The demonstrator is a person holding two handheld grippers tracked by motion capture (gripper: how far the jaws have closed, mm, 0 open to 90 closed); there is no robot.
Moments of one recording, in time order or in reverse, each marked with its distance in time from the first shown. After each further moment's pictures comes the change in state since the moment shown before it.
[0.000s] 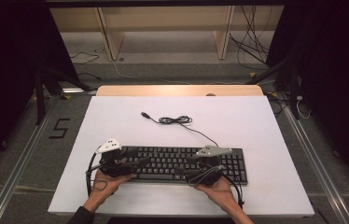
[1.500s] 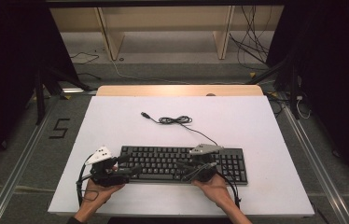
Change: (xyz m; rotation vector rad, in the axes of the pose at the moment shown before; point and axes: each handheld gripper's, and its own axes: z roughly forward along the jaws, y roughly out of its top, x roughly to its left) left arm -0.003 -0.019 -0.024 -0.028 0.022 0.023; right arm -0.001 0.004 0.019 0.070 -0.028 -0.011
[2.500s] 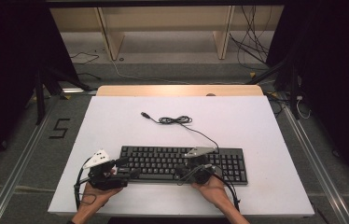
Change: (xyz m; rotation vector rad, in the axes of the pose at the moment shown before) left arm -0.001 -0.007 -0.006 0.010 0.001 0.004; right arm 0.000 -0.008 0.016 0.100 -0.023 -0.018
